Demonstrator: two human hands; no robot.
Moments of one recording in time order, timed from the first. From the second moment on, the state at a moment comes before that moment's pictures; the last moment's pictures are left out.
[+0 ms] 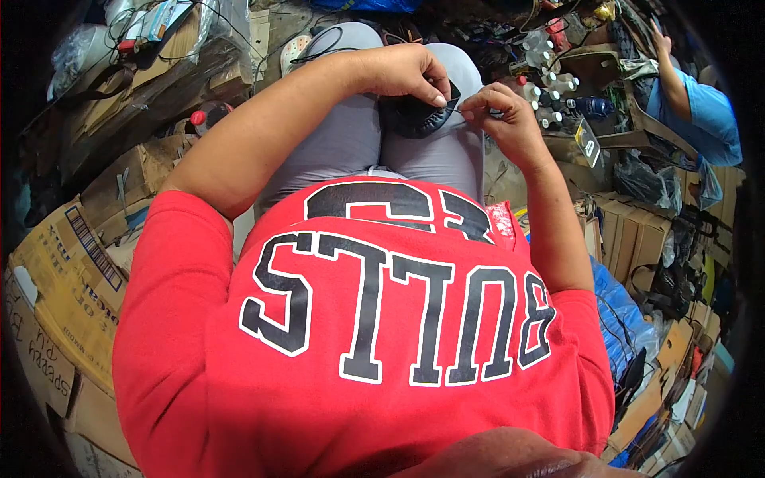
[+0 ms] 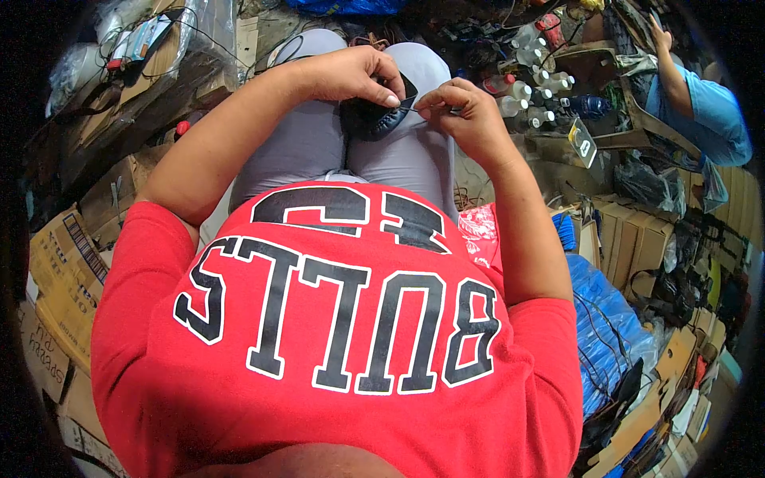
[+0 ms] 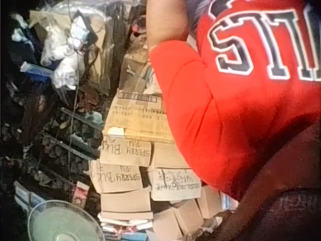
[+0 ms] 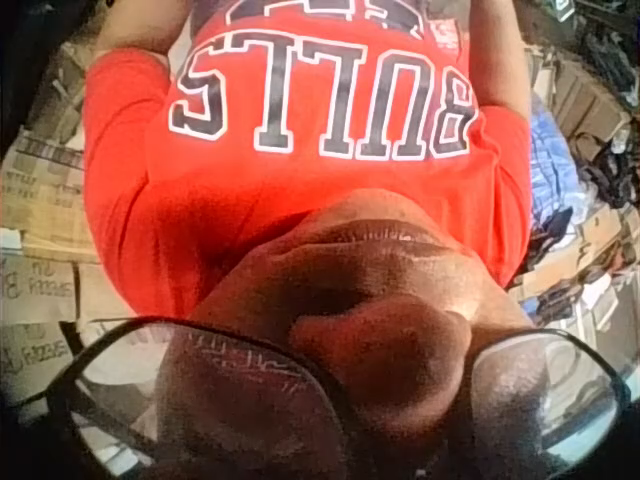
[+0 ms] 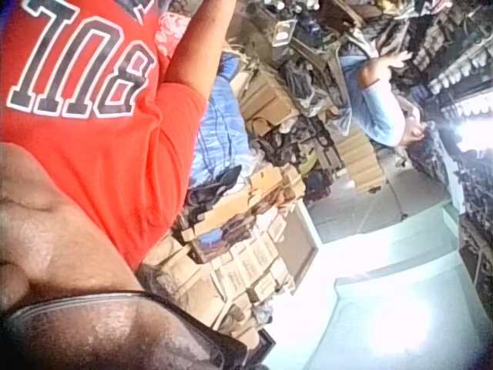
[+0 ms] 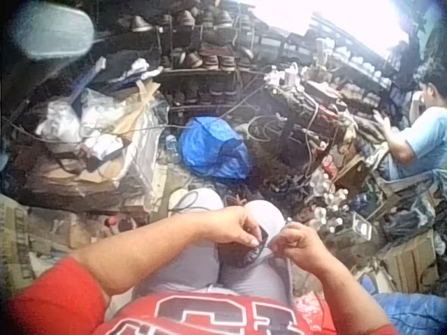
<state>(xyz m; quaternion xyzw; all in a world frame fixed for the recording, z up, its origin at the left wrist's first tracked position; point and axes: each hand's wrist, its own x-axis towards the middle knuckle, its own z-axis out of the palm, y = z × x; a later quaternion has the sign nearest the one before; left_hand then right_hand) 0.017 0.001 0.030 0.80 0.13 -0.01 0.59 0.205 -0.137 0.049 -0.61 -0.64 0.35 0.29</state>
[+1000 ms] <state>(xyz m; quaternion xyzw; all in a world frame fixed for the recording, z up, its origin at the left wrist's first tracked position) 0.019 -0.010 0.019 0.83 0.13 0.02 0.54 0.174 -0.132 0.061 -0.64 -0.63 0.41 0.16</state>
